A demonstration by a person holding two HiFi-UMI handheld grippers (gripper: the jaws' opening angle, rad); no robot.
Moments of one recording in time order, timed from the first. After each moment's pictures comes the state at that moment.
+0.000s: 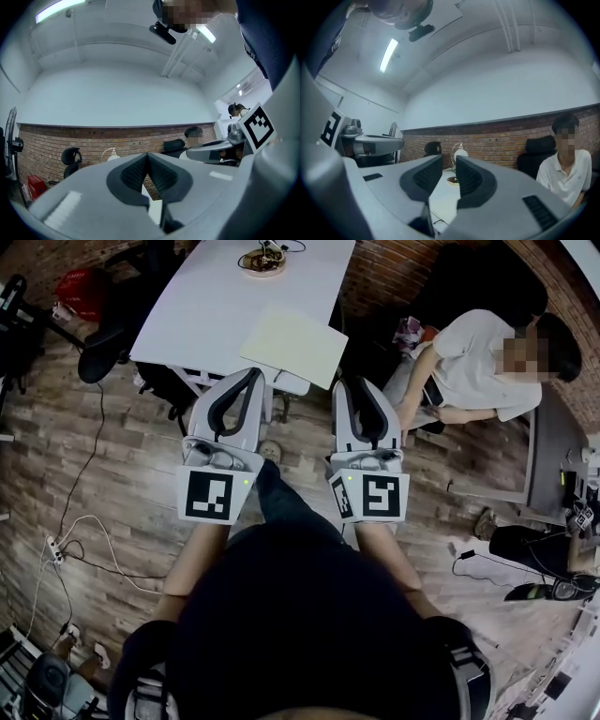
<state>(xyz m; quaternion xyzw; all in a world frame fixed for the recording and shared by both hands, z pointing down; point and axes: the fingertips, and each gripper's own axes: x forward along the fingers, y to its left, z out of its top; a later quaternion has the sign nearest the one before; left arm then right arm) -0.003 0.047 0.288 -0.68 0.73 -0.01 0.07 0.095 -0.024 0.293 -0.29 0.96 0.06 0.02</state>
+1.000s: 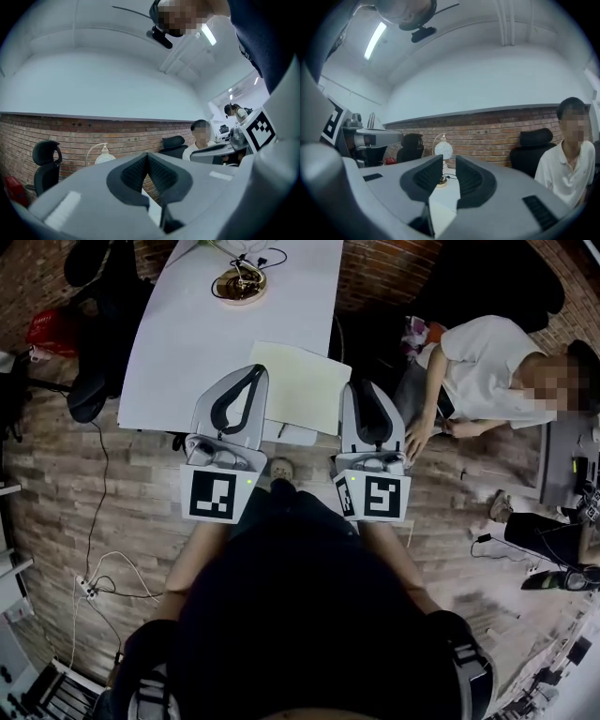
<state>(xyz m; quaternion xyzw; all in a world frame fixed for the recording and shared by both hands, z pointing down) -0.101 -0.122 0.310 -0.73 0.68 -0.03 0.07 0.014 -0.179 0.332 -0.37 0.93 0.03 0.00</state>
